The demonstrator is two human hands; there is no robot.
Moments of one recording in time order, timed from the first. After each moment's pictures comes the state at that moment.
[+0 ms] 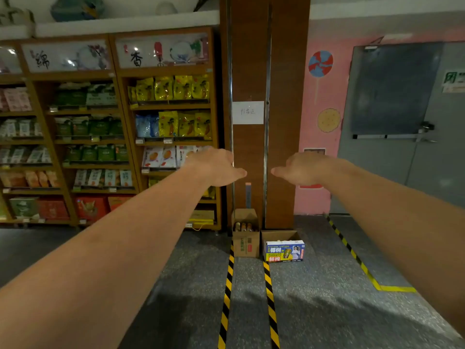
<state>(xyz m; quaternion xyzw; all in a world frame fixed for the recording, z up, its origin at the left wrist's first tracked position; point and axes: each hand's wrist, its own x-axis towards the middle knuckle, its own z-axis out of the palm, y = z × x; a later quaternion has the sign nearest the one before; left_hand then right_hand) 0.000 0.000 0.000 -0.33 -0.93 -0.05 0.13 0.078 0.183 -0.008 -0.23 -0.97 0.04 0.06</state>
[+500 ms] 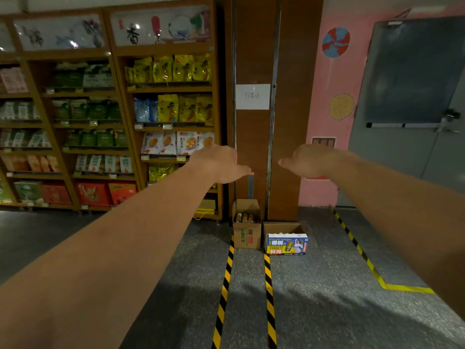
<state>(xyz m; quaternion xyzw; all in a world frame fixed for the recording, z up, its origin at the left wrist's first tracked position) -0.051 0.077 -0.030 -0.32 -0.94 -0.04 0.07 0.012 0.279 -0.038 -0.22 -0.98 0.01 0.04</state>
